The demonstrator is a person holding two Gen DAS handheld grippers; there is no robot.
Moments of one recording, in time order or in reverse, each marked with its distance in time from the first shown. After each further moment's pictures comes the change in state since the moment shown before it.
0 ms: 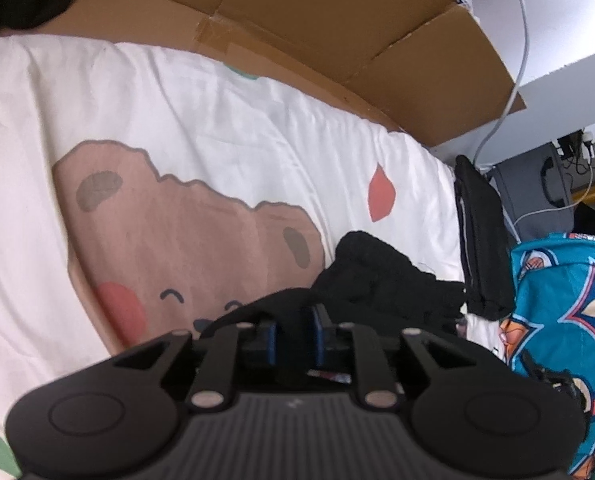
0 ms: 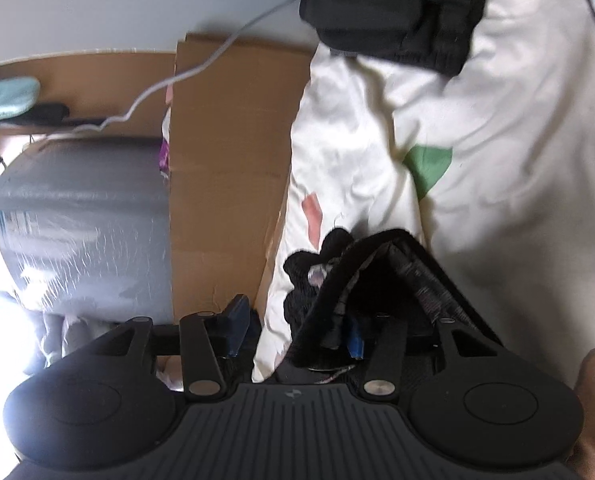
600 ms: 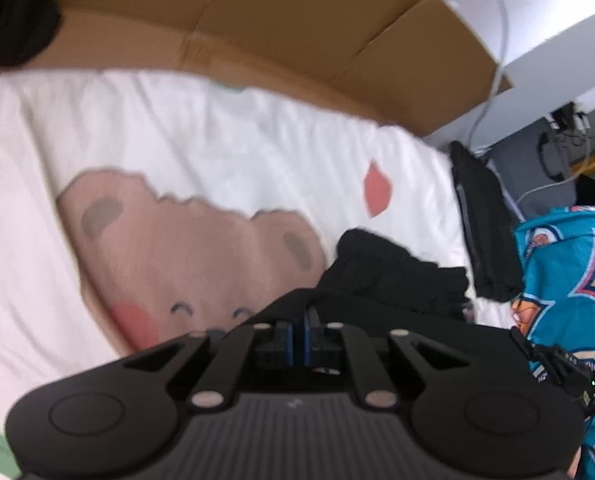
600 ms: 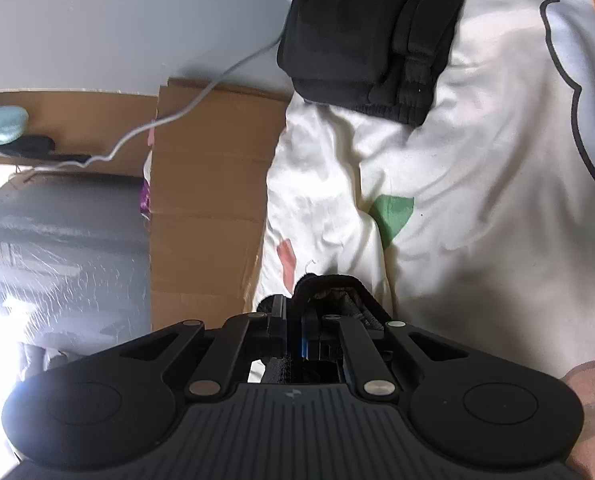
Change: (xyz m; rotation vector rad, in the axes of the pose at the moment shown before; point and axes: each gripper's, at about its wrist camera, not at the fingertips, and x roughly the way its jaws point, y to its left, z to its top) left arm -0.007 -0.008 0.000 0.112 -0.008 0.039; right arm -0.020 -0.010 0.007 0.002 -0.163 -0.059
